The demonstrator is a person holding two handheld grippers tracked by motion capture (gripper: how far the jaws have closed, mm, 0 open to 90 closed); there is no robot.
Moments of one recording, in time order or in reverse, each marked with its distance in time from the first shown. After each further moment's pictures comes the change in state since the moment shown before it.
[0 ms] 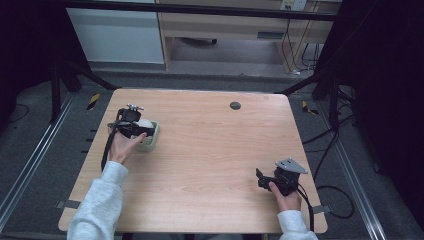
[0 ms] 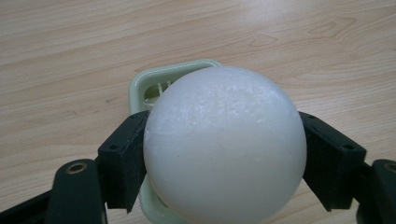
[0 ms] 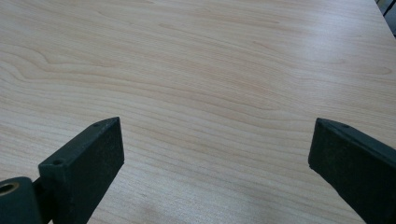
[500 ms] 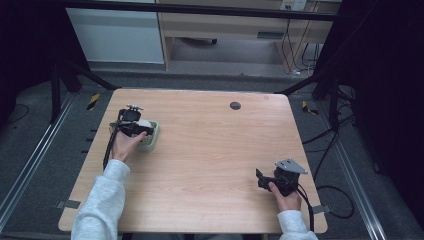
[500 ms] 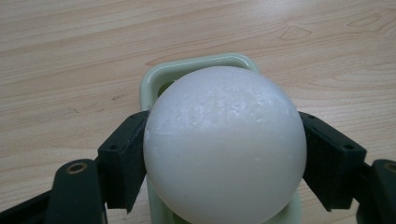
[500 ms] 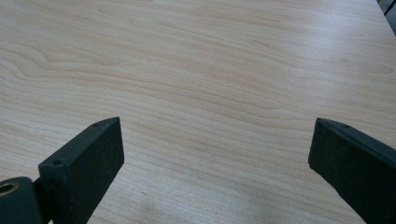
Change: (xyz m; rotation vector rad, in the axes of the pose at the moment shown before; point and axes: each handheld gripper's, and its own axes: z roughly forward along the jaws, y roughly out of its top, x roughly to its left) left arm 0.013 -0.001 0.025 0.032 0.015 -0.033; right arm 0.001 -0.001 0.000 0.003 0.000 -0.001
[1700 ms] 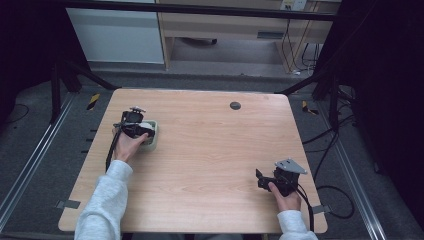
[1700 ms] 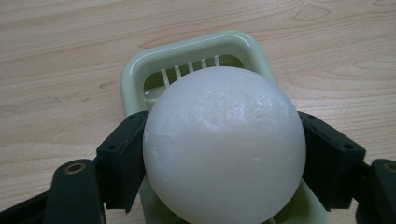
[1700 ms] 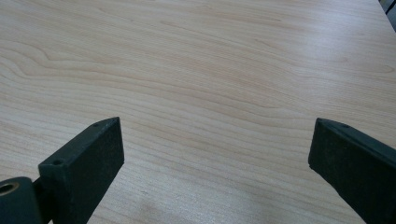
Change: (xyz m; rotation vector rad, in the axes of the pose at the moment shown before) left arm -0.001 -0.003 0.017 0.045 0.003 -0.010; right arm 0.001 0.000 0.000 0.004 0.002 0.000
